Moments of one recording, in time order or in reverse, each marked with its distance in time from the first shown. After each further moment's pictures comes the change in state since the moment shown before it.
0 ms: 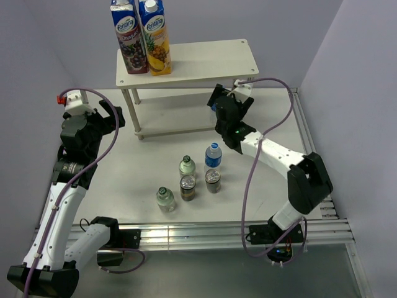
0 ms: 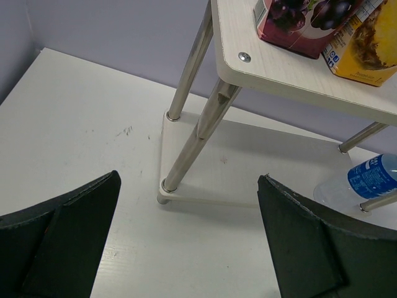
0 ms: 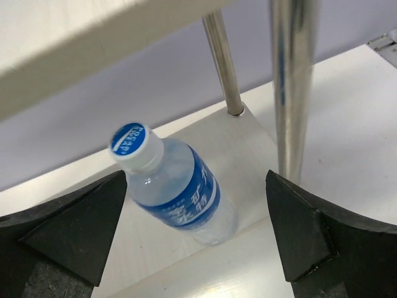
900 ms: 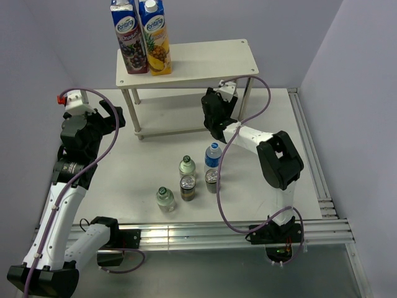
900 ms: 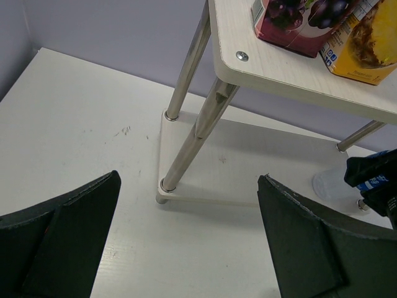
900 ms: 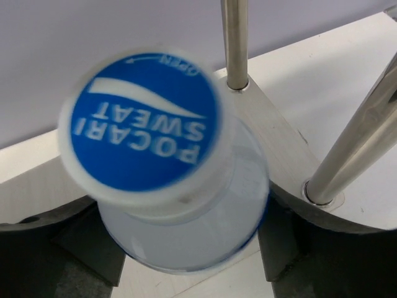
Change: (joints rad) left arm 0.000 0.000 0.000 0.000 0.007 0.000; right arm -0.037 0.326 0.174 0.016 0.002 -0.011
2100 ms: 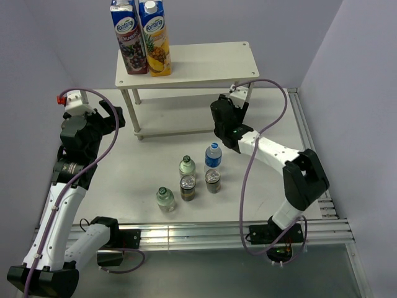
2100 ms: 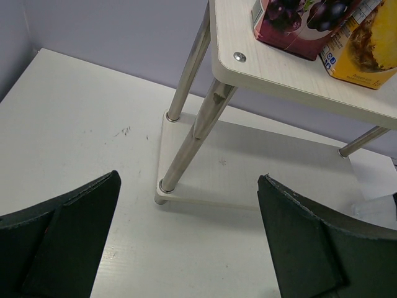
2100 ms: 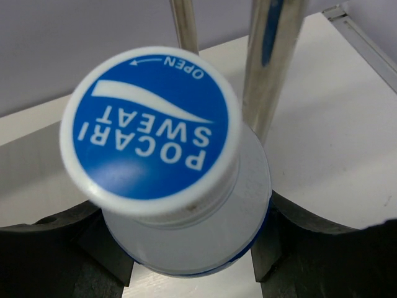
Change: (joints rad) left arm 0.000 -0.003 0.000 0.000 0.000 0.000; right arm 0.038 -0.332 -0.191 -0.218 0.063 0.011
